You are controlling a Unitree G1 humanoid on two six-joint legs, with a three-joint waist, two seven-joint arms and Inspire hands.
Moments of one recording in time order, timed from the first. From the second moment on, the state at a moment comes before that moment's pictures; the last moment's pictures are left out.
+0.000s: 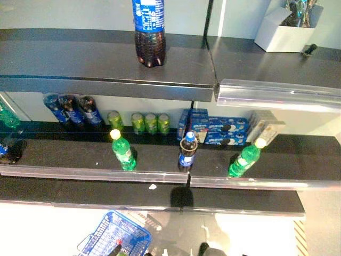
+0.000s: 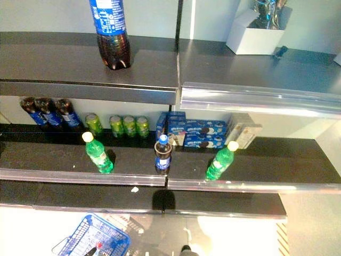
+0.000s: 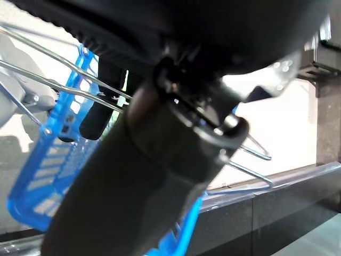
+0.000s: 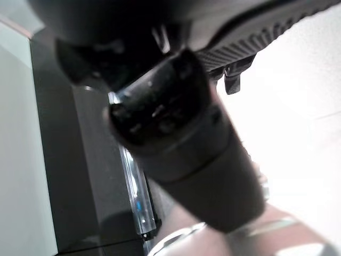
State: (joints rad) left arm 0.07 0.17 0.05 1.27 -1.11 -0.22 0.20; right arm 0.07 -0.26 0.22 1.25 0.30 0.01 -0.05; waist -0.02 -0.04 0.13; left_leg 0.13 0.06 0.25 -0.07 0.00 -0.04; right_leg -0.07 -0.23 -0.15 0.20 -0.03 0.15
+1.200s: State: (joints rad) left arm 0.10 0.21 -0.05 1.25 -1.12 -0.22 0.21; right arm 0.09 -0.22 0.27 1.22 0.29 0.04 -0.05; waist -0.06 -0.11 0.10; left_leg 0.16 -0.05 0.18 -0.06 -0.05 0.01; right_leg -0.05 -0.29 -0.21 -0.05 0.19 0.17
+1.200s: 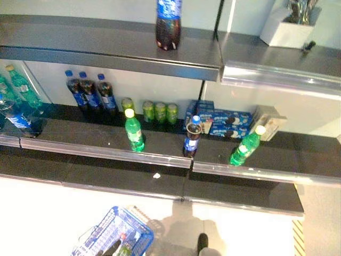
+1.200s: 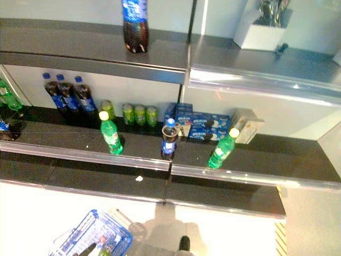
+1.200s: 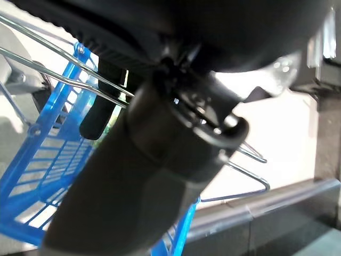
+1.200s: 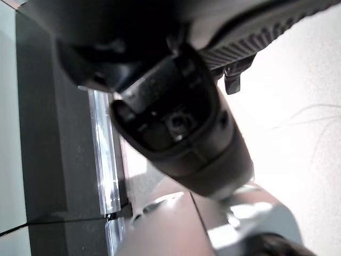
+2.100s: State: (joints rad) left arm 0.12 0.19 -0.02 1.14 -1.01 -0.17 0.26; right arm 0.13 -0.36 0.37 0.63 0.12 0.01 -0.12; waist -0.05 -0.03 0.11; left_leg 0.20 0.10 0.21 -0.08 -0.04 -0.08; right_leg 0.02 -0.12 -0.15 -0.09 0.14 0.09
